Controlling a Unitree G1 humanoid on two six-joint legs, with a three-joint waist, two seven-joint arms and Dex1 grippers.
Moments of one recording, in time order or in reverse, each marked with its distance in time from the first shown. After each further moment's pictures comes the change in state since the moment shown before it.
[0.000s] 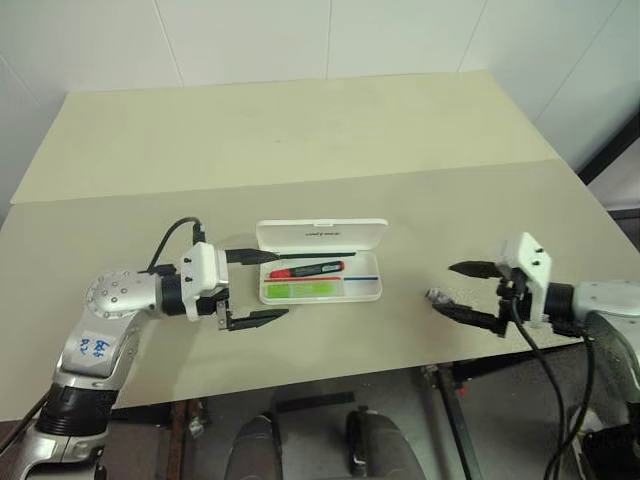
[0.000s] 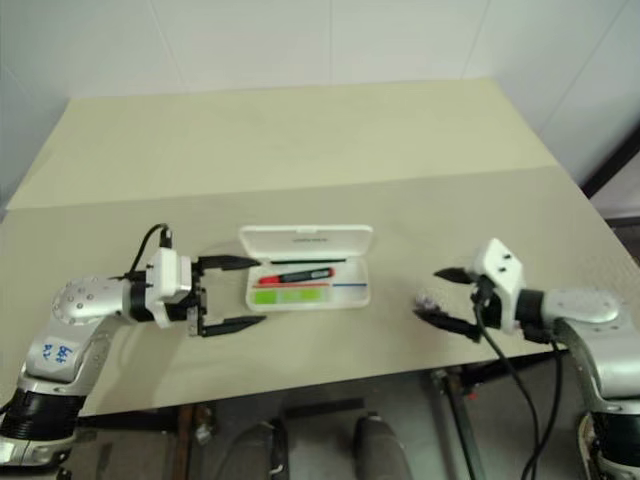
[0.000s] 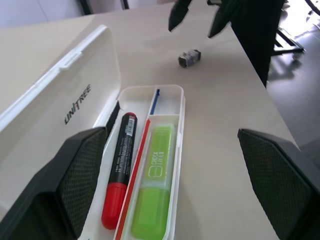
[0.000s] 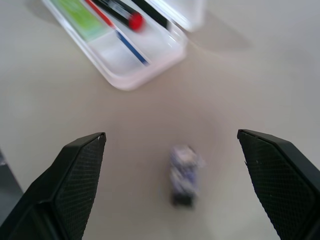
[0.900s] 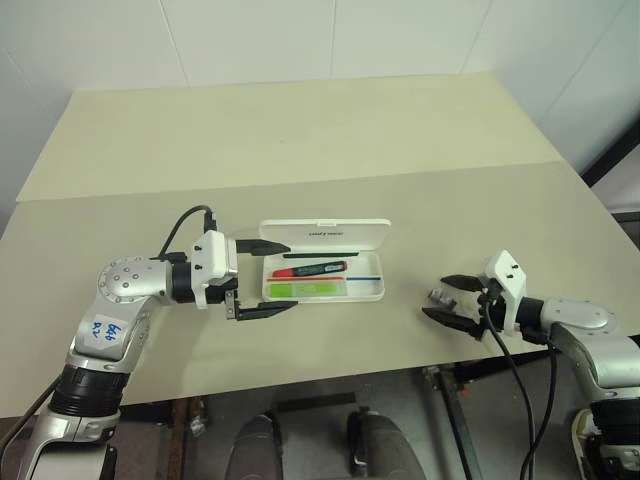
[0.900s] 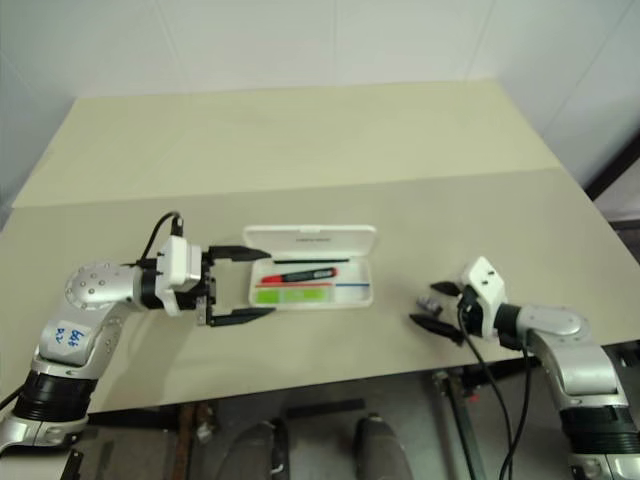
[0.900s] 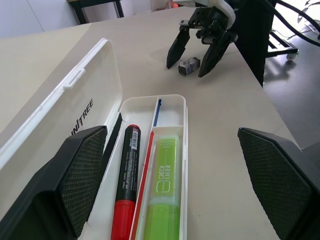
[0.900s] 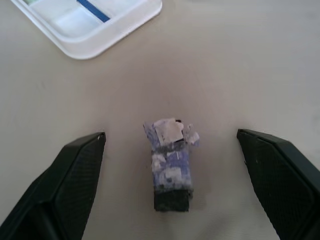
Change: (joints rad) left arm -0.060 -0.009 -0.028 0.036 0.005 0.001 -0.010; right arm -0.058 0.110 0.152 0.236 -0.052 -0.165 -0.078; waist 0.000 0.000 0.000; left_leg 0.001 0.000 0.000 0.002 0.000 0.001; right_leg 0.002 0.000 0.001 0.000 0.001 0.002
